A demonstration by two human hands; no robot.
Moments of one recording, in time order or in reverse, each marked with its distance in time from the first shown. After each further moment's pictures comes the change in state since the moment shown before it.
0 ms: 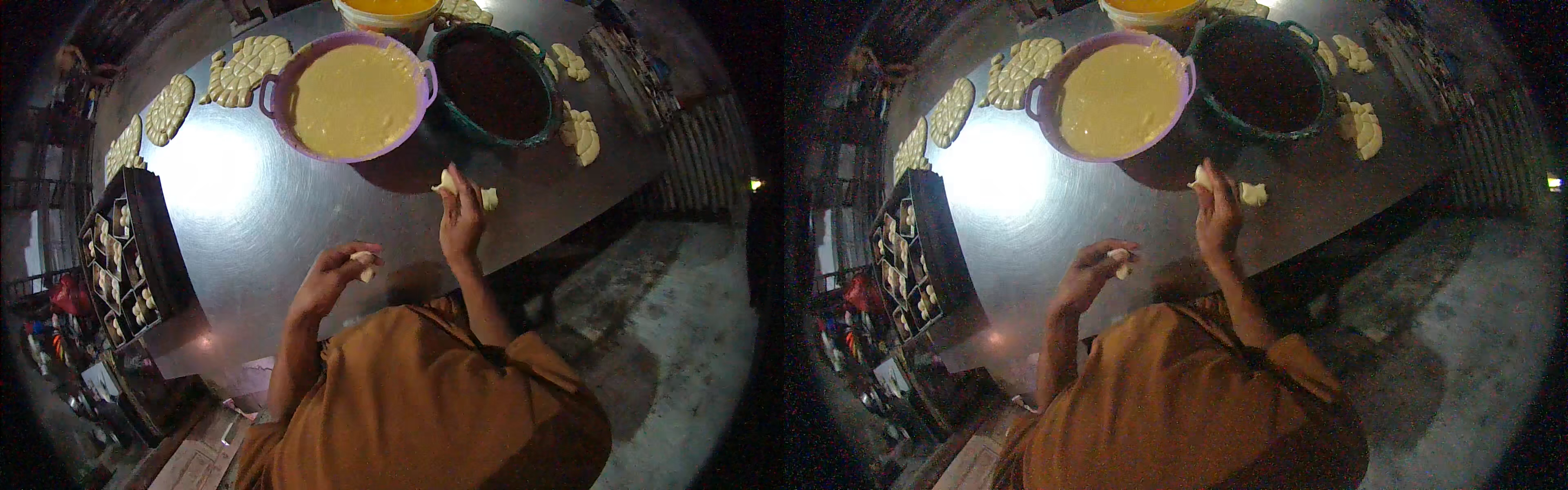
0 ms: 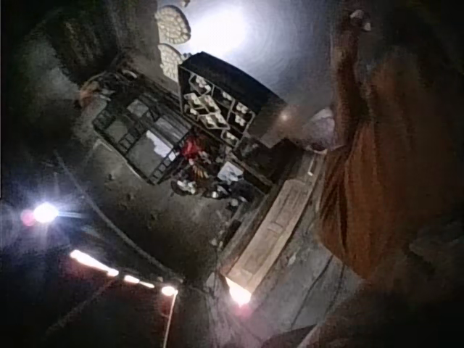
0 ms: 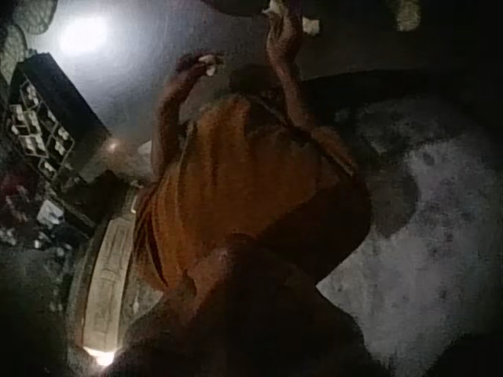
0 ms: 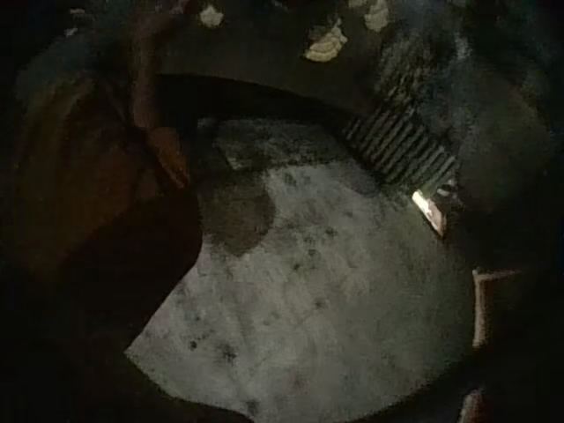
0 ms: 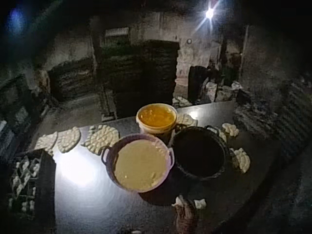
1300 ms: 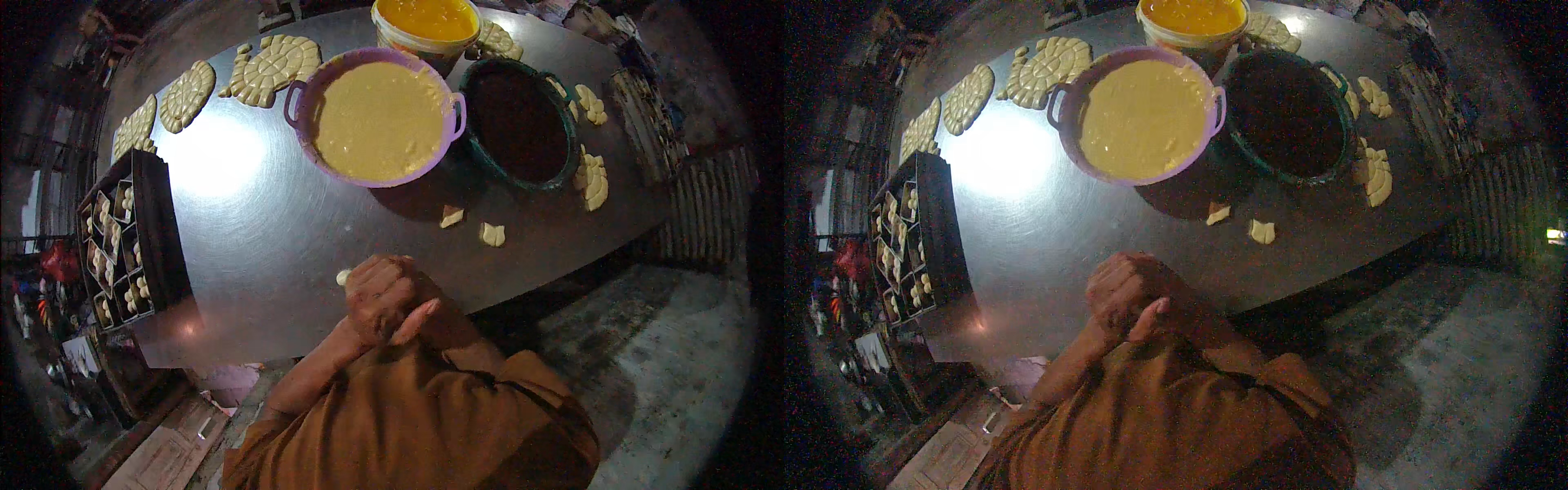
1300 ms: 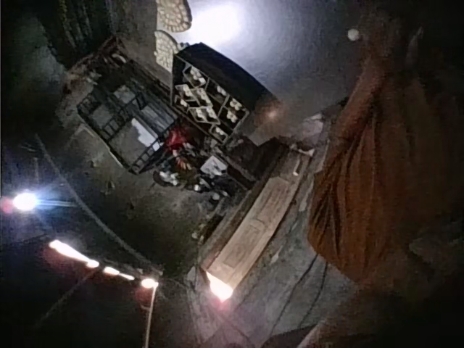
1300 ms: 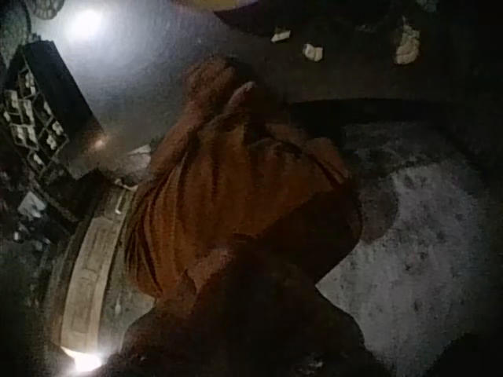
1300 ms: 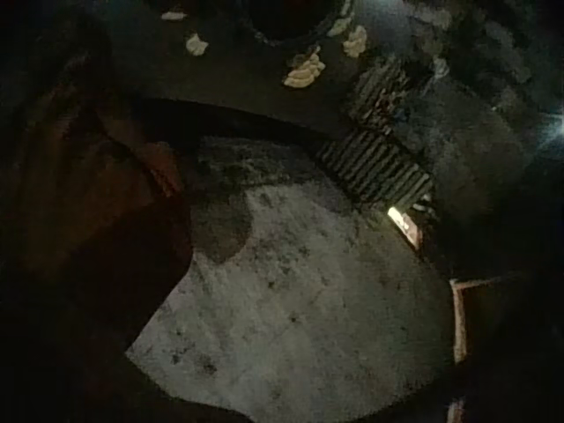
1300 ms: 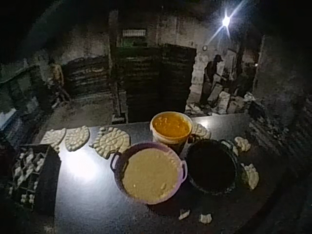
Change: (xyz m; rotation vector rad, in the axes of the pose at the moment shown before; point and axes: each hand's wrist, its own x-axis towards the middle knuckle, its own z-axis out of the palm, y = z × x) left_hand 0.008 0.067 0.064 0.822 0.387 1.142; right_hand -0.047 -0.082 0.014 1.545 -0.621 0.886
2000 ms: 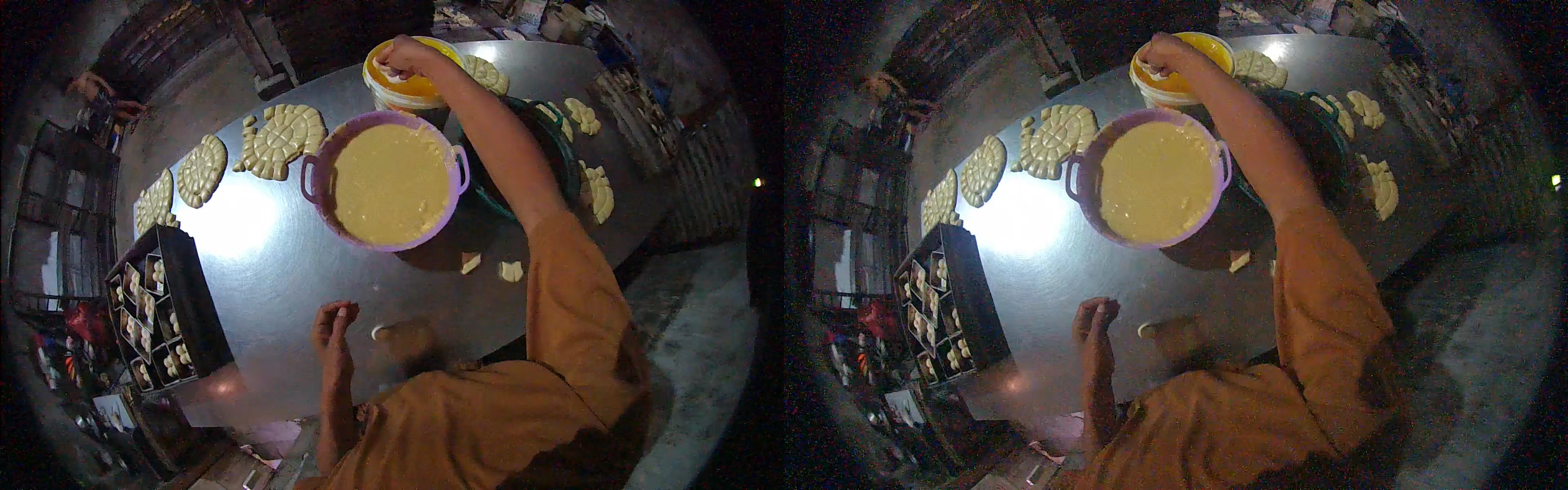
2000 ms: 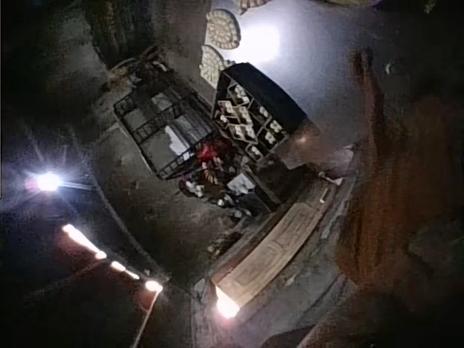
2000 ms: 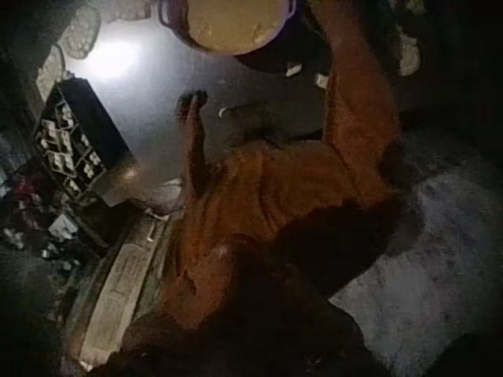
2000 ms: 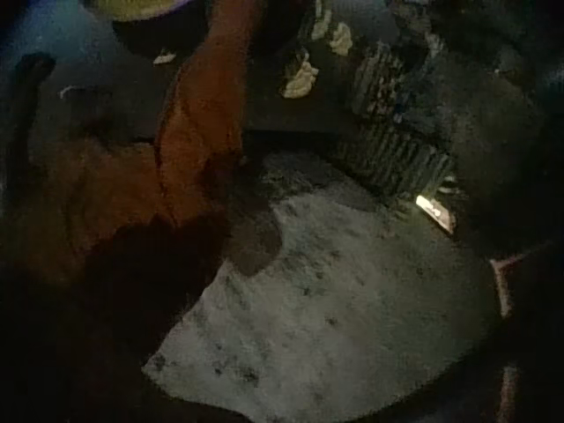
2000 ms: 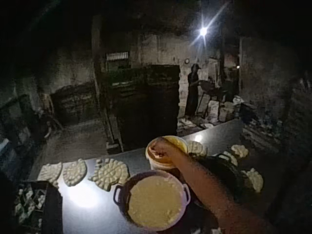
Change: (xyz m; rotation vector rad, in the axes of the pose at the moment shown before) left_hand -0.063 -0.079 -0.045 -0.586 0.422 -0.983; right_hand 0.434 -0.300 0.061 -1.802 0.078 -0.244
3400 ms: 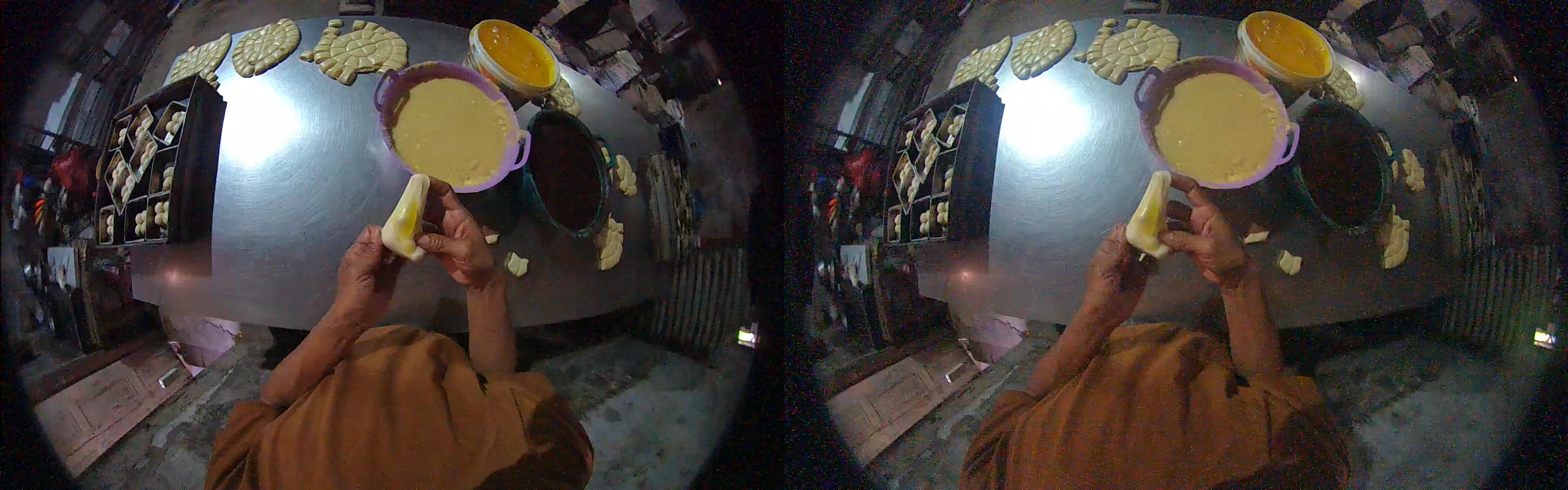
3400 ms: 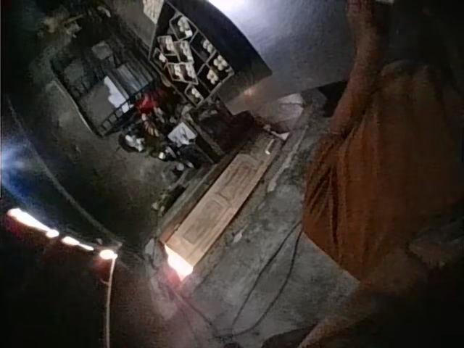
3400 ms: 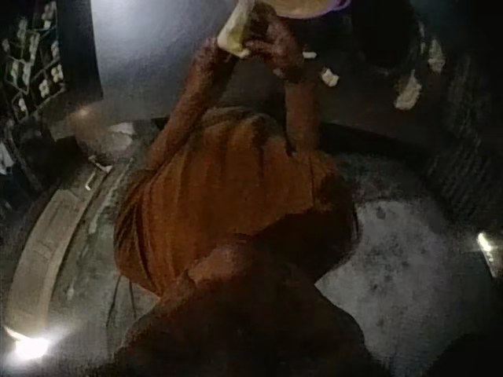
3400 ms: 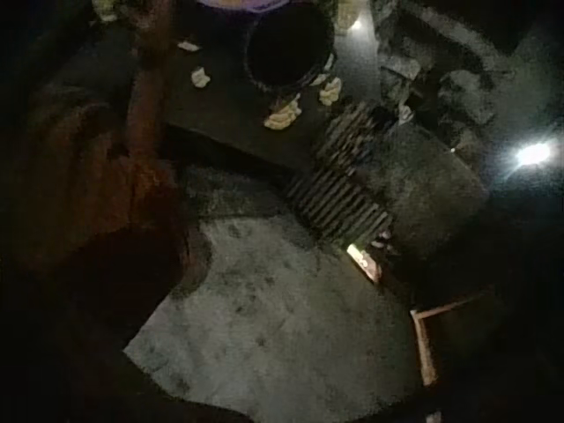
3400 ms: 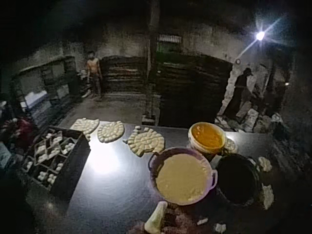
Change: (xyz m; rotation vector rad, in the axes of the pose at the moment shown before) left_hand -0.048 0.018 0.043 -0.662 -0.066 -0.190; right_hand -0.405 -0.074 0.156 1.428 -0.588 -0.016
